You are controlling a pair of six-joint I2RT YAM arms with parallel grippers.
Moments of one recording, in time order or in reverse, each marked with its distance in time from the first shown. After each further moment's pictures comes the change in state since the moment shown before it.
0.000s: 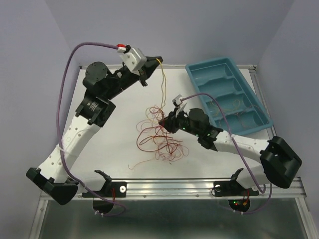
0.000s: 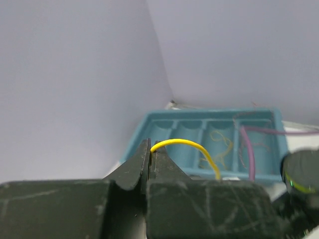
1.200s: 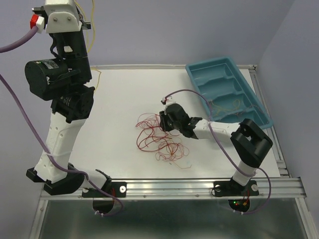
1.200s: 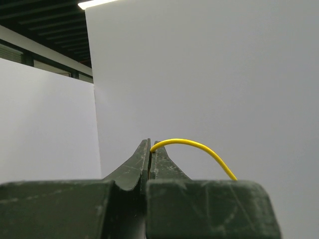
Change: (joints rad) left arm 0.000 0.147 0.655 0.287 -0.883 0.517; right arm 0.012 0.398 0.289 -0.369 0.282 0.080
